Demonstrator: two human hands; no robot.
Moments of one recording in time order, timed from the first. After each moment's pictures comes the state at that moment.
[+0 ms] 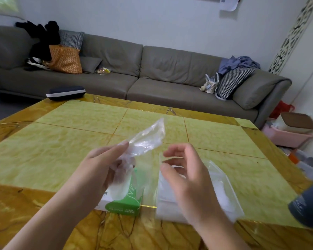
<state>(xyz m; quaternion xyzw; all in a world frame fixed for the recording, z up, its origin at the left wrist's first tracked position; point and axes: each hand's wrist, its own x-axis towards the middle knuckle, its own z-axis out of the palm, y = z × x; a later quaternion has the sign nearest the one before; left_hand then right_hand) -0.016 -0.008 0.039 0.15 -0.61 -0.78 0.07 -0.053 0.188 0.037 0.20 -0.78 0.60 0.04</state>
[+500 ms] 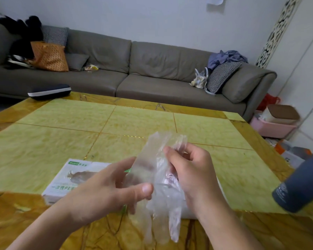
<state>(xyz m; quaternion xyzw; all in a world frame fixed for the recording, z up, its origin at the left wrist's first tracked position) -0.002 0.022 0.043 -0.08 -0.77 -0.63 -0.10 -0.073 0.209 0.041 0.05 -0.71 0.70 0.01</state>
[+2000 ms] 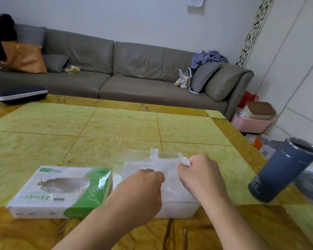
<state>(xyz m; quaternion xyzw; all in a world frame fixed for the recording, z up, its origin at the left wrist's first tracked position) -0.053 0.121 0.011 -0.09 -0.98 -0.20 0.00 -0.101 0.283 0.028 -0.08 -0.95 0.29 0.06</state>
